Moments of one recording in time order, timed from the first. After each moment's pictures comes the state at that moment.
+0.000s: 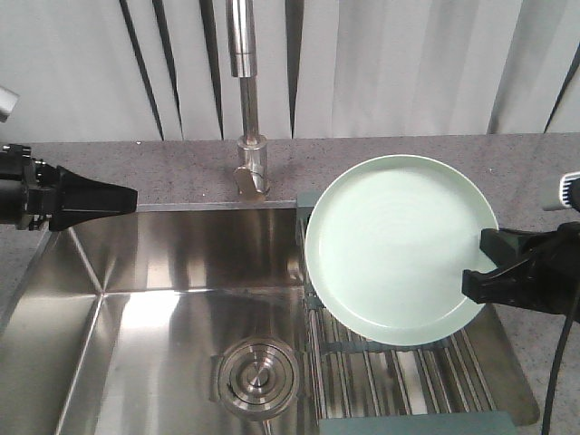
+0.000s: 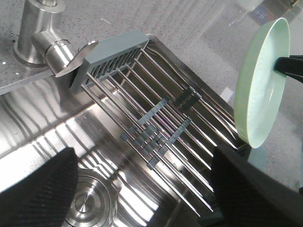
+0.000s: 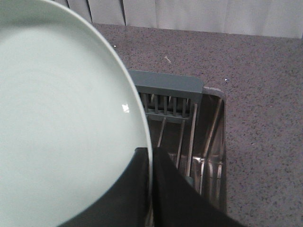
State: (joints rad) left arm 0.20 1.53 -1.08 -1.28 1.21 1.22; right arm 0.24 0.96 -0.58 0.23 0.16 -0.14
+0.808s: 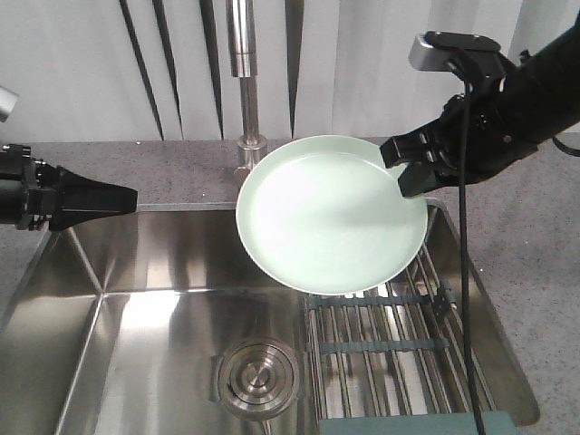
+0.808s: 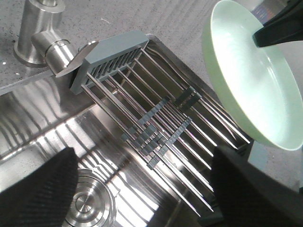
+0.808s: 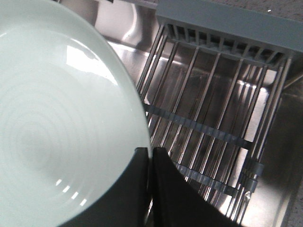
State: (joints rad) left arm 0.20 1.53 -1.08 -1.28 1.21 1.22; right arm 0.24 1.59 -1.57 0.31 1.16 -0.15
